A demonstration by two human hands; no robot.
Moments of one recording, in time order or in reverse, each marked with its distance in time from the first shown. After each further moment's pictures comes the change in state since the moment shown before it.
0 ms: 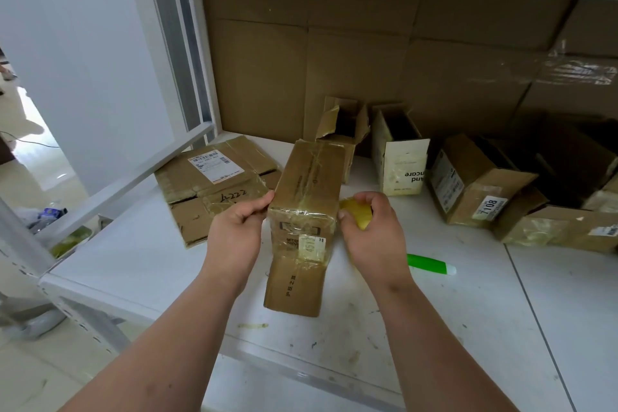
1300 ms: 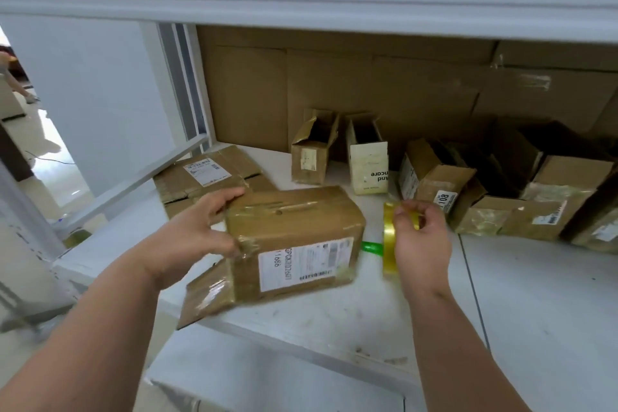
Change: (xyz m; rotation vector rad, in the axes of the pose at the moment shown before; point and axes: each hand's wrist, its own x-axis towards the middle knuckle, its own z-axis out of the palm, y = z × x) left_hand -0.055 0.060 -0.038 0.300 -0.507 -0.020; right_hand -0.029 0.026 -0.111 0.382 0.240 0.118
